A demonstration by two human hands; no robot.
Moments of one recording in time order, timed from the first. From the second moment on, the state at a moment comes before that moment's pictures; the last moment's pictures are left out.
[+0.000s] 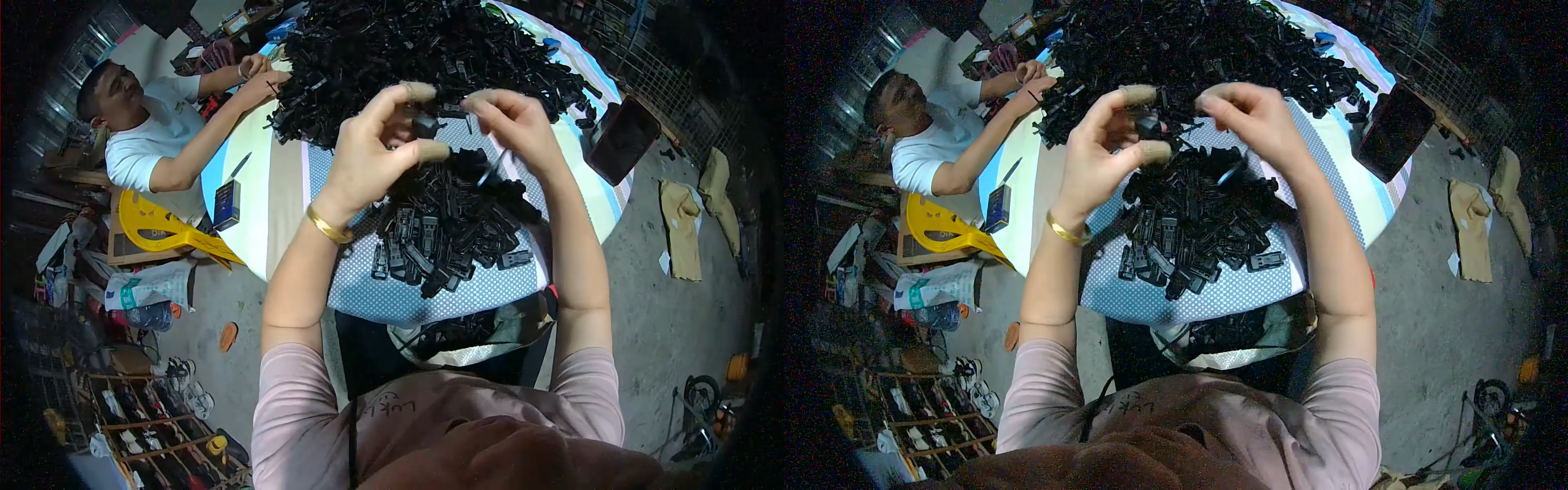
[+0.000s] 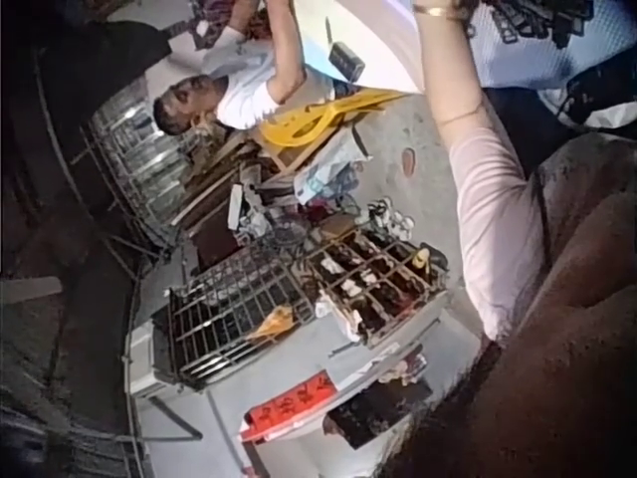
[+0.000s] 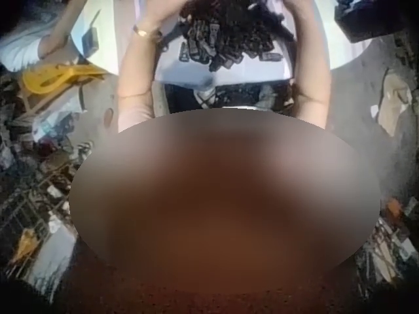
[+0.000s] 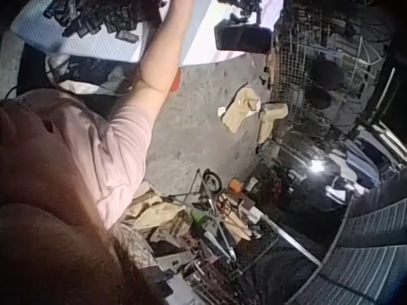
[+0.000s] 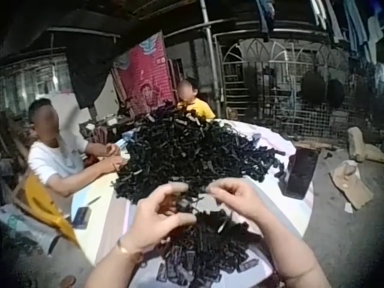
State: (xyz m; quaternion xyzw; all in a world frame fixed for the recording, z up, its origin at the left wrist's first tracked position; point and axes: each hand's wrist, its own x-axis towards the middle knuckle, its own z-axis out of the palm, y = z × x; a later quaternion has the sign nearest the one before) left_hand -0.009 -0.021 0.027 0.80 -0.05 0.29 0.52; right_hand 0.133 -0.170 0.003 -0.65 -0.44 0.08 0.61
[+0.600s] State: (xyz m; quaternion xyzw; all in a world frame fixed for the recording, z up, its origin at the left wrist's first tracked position) left_hand 0.003 0.003 0.011 0.90 0.00 0.21 0.38; right_hand 0.140 -0.157 -0.018 -0.80 -0.42 -0.01 0.42
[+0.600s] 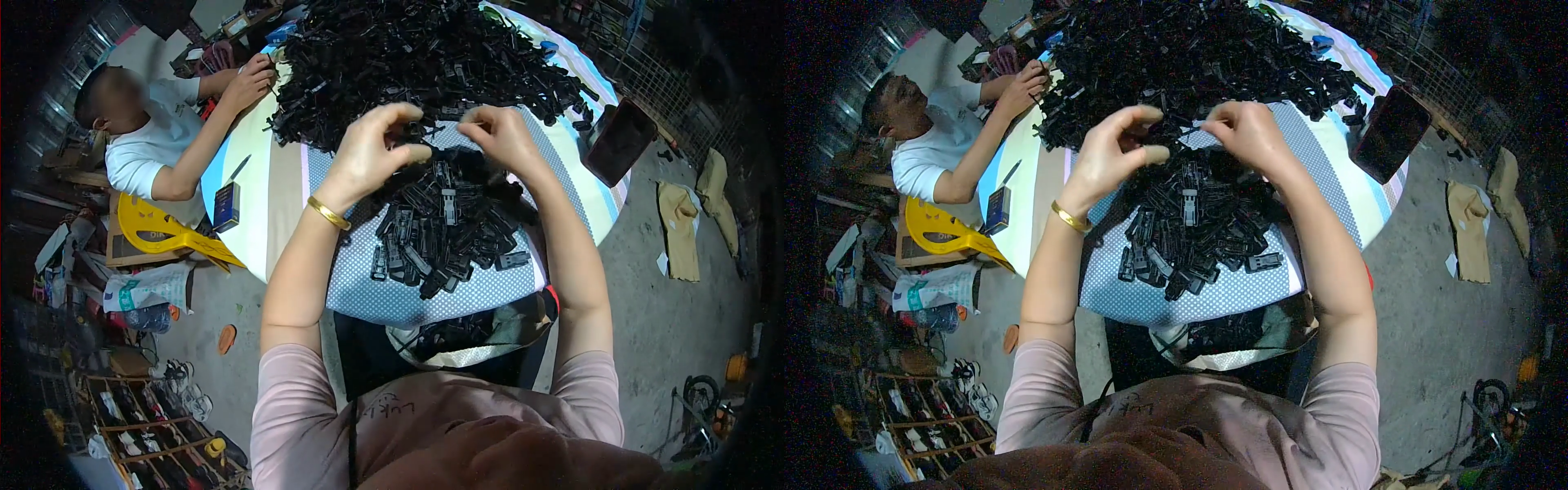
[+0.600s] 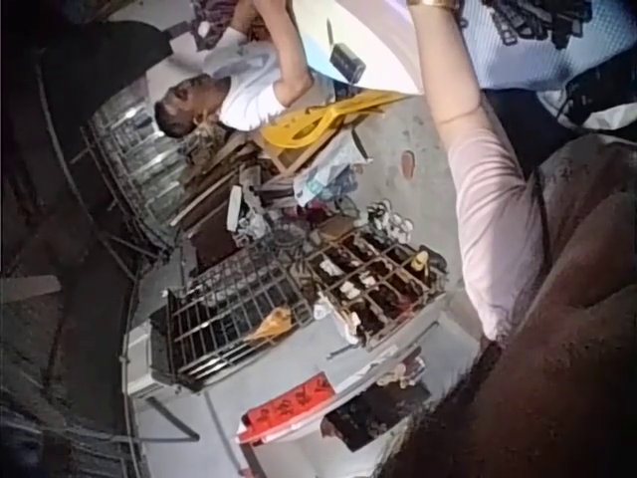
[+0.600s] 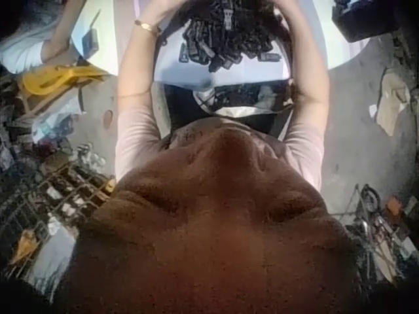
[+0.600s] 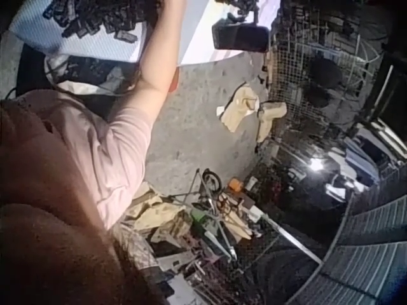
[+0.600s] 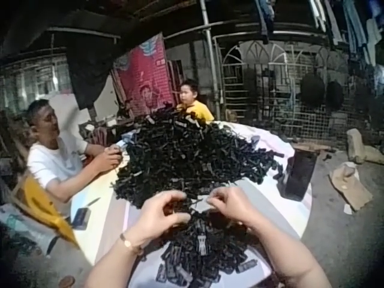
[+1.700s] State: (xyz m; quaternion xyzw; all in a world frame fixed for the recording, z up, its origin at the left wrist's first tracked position) left_hand 0.004 -0.020 0.006 0.87 -0.06 0.36 0.32; right_hand 0.101 -0.156 0.000 -0.56 -0.28 0.33 0.71
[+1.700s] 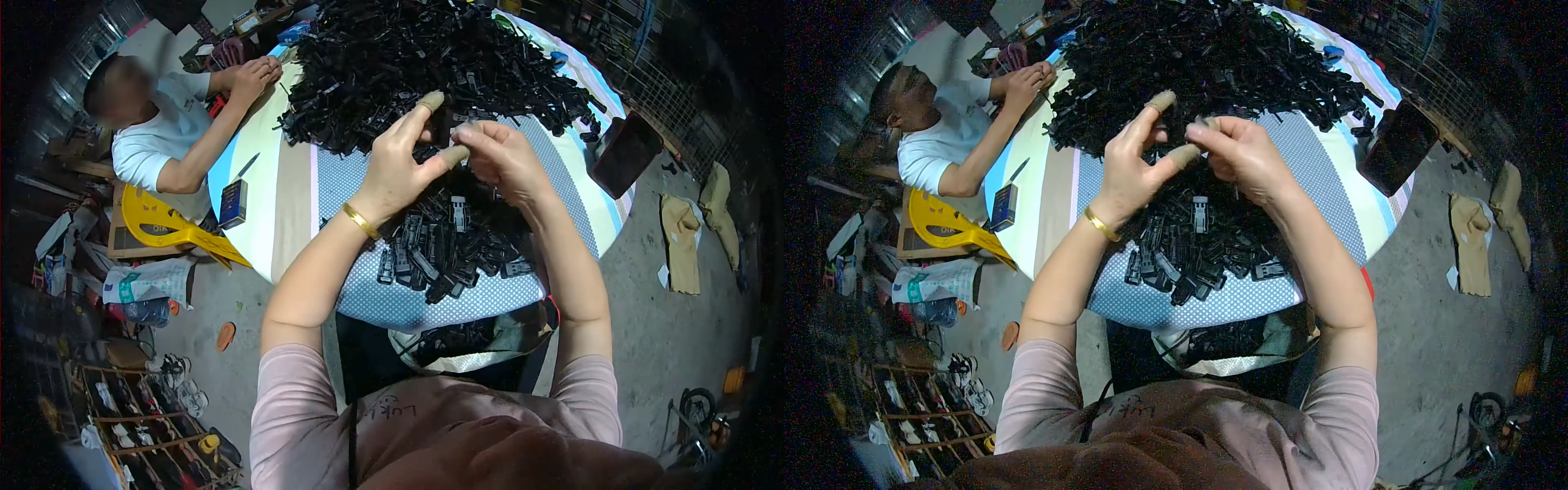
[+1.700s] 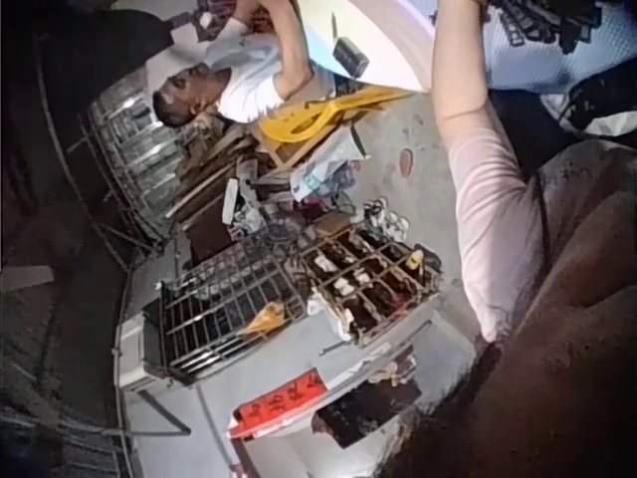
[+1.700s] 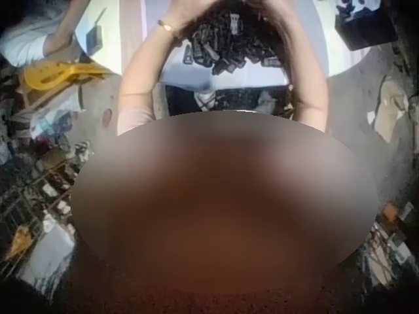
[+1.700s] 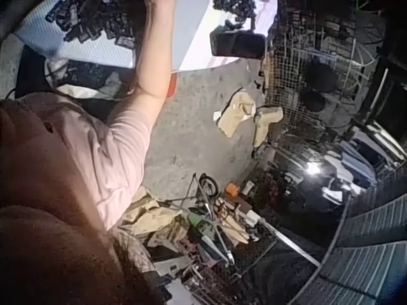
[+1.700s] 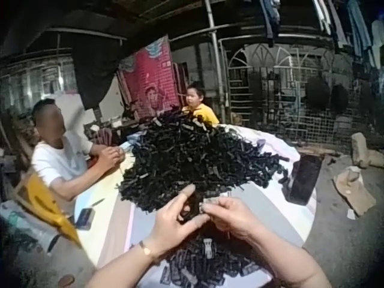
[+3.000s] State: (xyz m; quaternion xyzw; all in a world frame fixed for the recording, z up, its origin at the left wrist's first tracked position) left_hand 0.002 -0.019 0.019 0.55 -0.07 0.26 0.79; right_hand 0.094 -0.155 0.000 -0.66 -0.49 -0.05 0.57
